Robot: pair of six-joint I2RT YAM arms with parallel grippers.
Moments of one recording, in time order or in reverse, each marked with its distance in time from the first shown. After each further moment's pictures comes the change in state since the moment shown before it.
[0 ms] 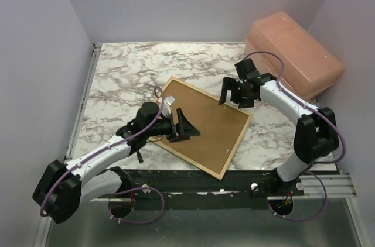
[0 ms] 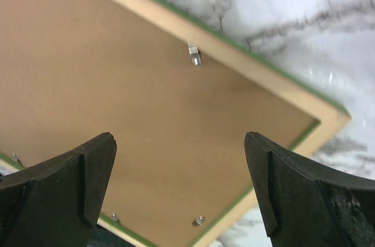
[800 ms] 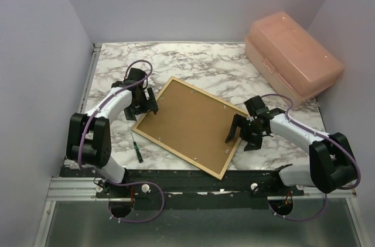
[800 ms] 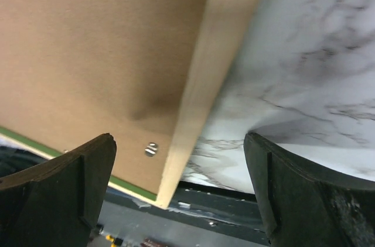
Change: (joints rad) left arm 0.525 0.466 0.551 -0.828 -0.585 0.528; right arm -0.005 -0.360 -0.621 0.033 -0.158 0.229
